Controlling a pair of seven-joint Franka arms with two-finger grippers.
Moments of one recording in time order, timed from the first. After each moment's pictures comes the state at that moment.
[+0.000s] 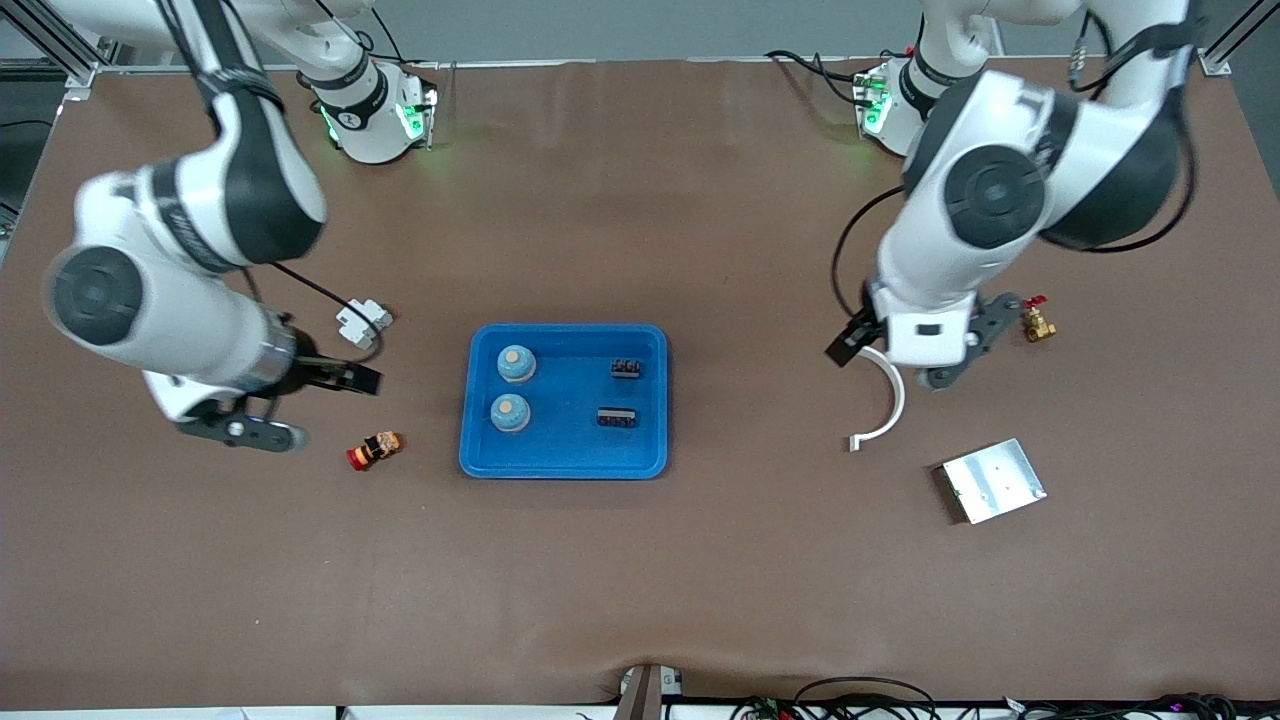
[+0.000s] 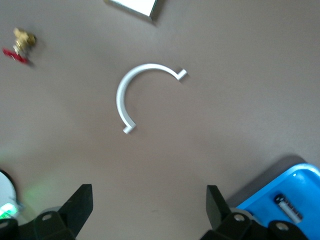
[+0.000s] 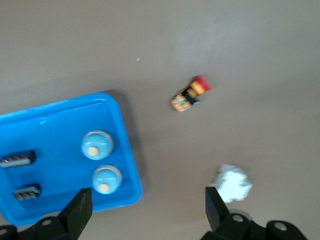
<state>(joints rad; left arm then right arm) -0.37 0.33 -0.12 -1.49 0.04 1.67 -1.28 0.18 0.39 0.10 -1.49 0.02 1.75 0.52</state>
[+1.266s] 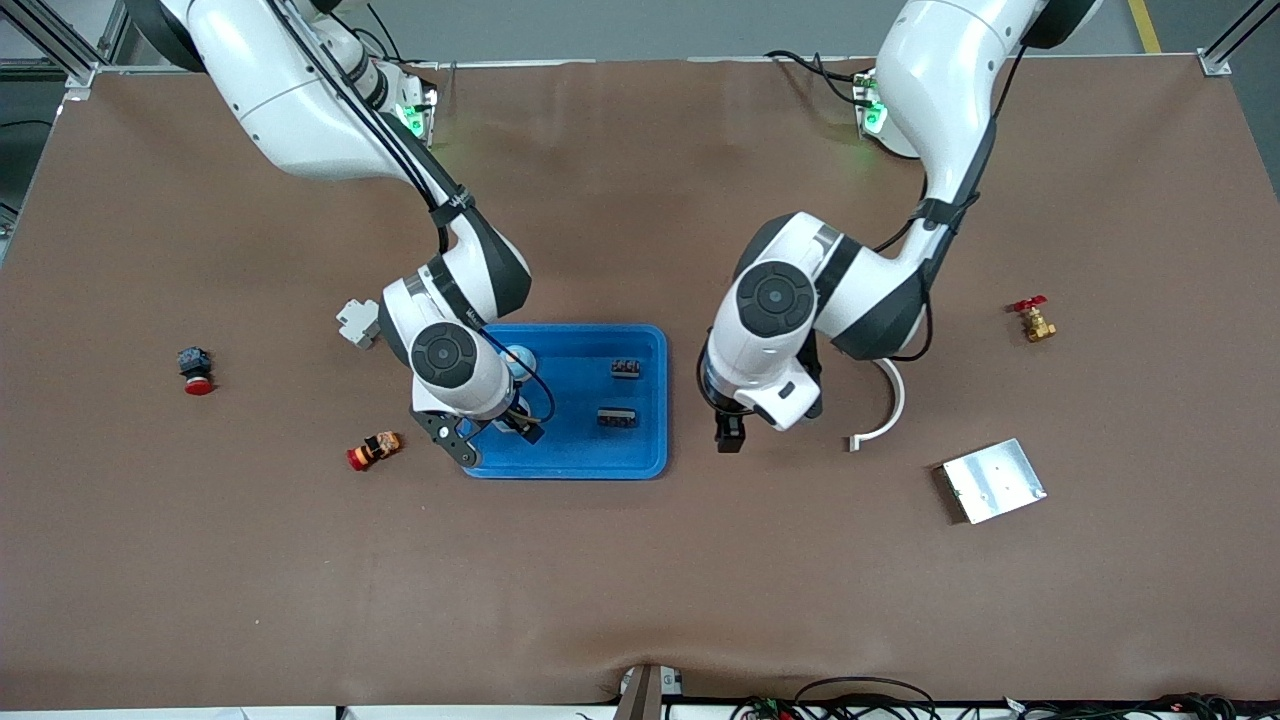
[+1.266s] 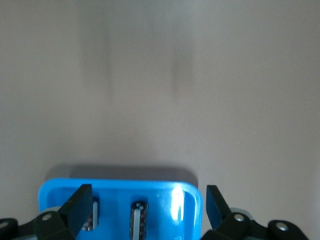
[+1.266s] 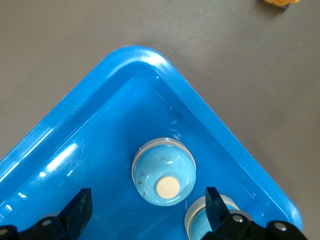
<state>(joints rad) -0.53 0.69 -0.12 -1.32 0.04 2.07 -2.23 0.32 0.68 0.18 -1.61 -0.11 2.19 1.31</state>
